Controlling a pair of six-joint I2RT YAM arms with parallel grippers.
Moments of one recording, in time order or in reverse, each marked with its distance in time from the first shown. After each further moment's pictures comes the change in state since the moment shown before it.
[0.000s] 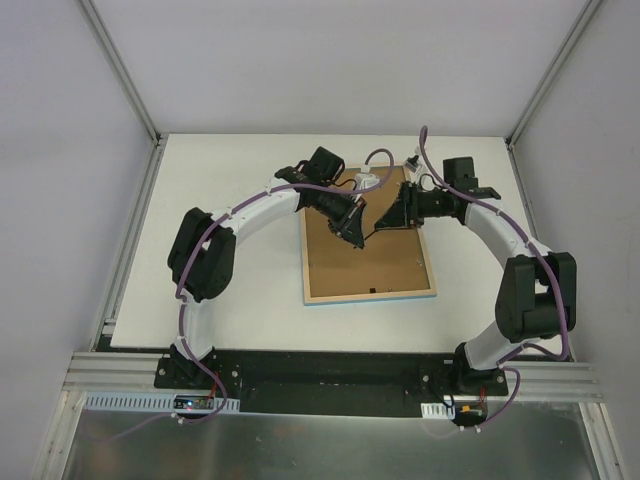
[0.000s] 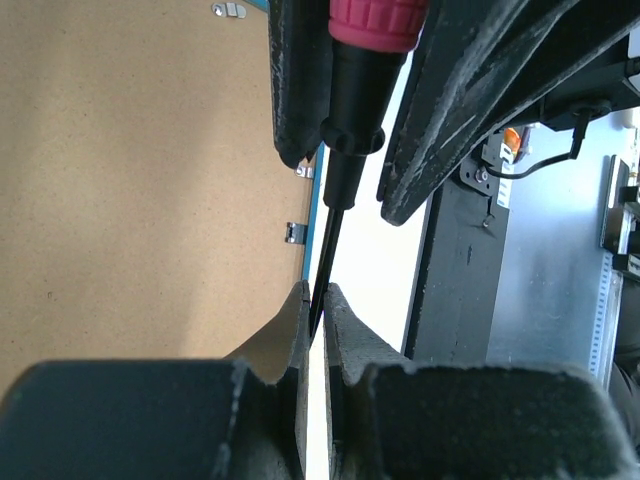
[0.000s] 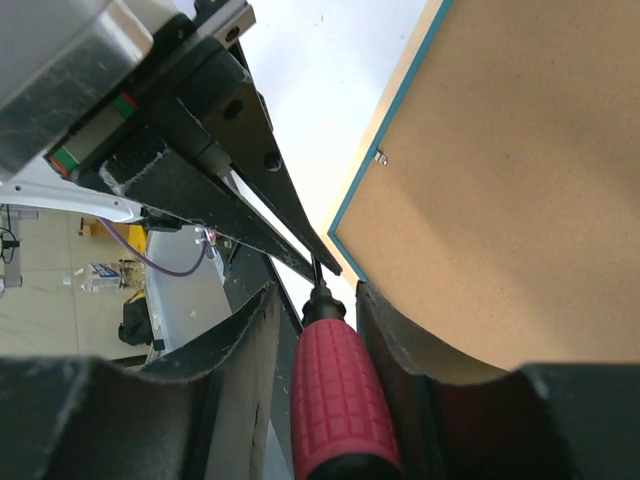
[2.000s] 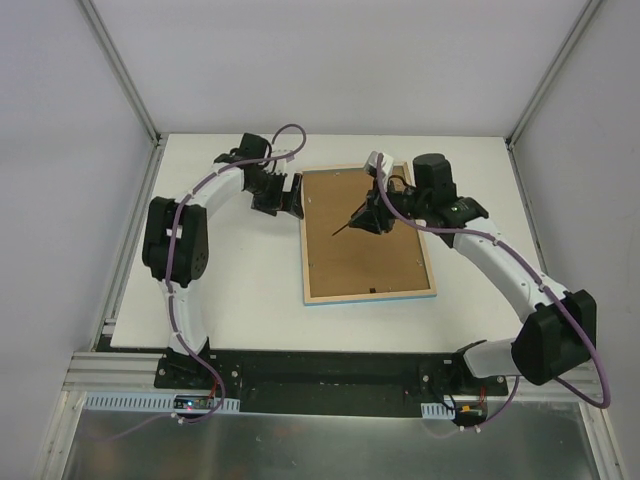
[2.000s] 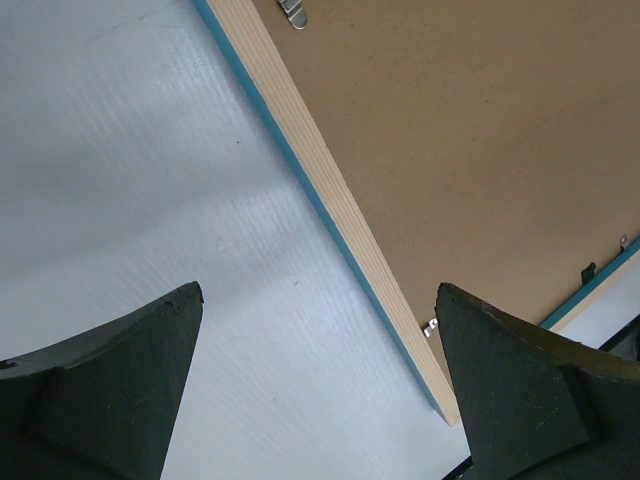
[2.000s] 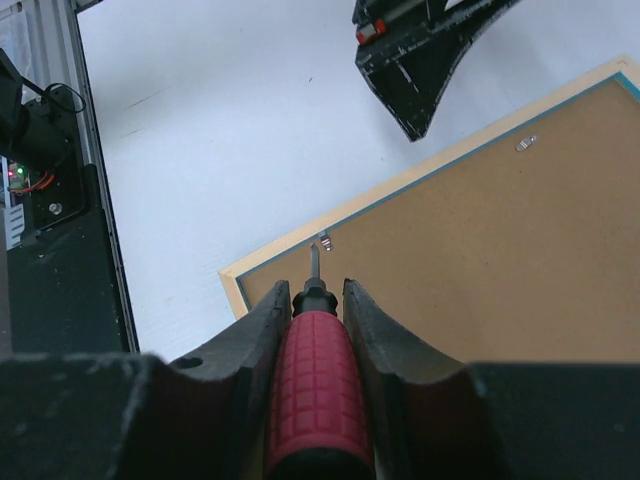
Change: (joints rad) left arm 0.388 -0.019 -0.092 -0.055 -0.423 -0.126; right arm 0.290 -0.216 -0.001 0.129 0.294 -0.391
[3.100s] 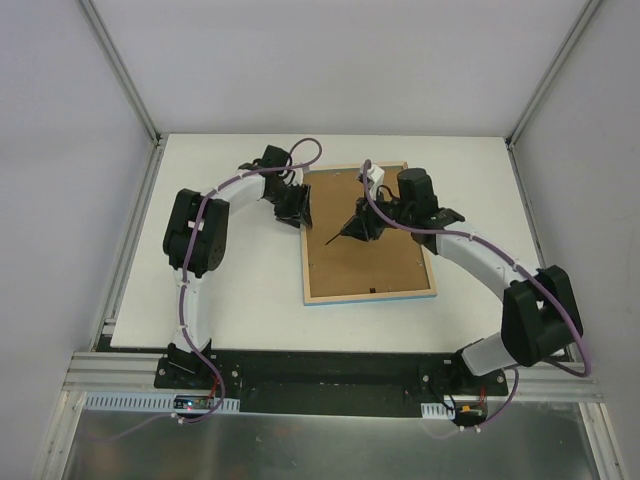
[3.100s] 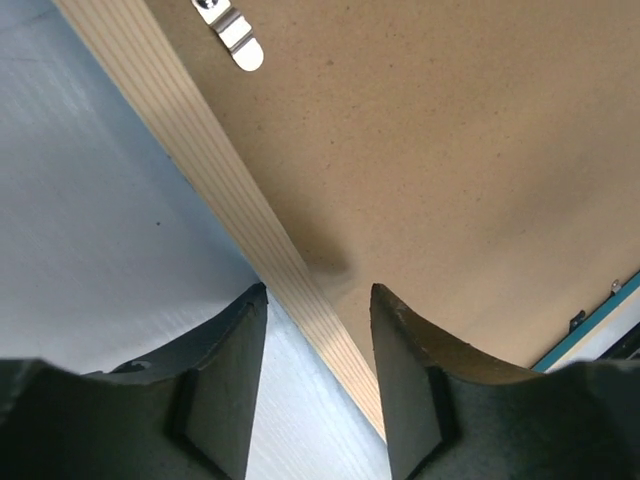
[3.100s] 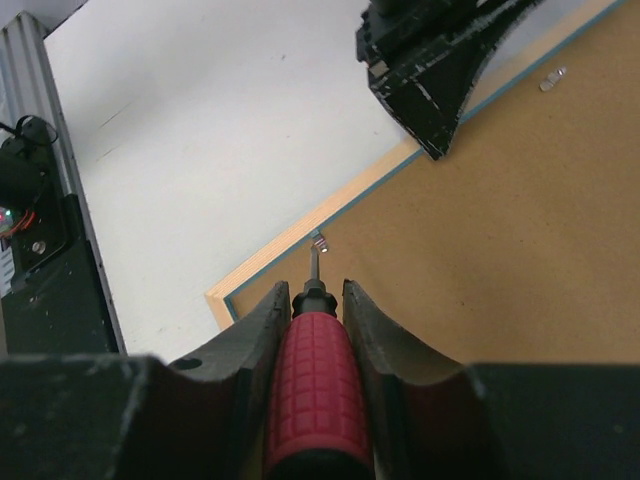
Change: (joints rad) left arm -0.085 0.174 0.035 0.084 0.006 -0.135; right arm 0.045 0.089 -0.134 0.243 0.059 0.167
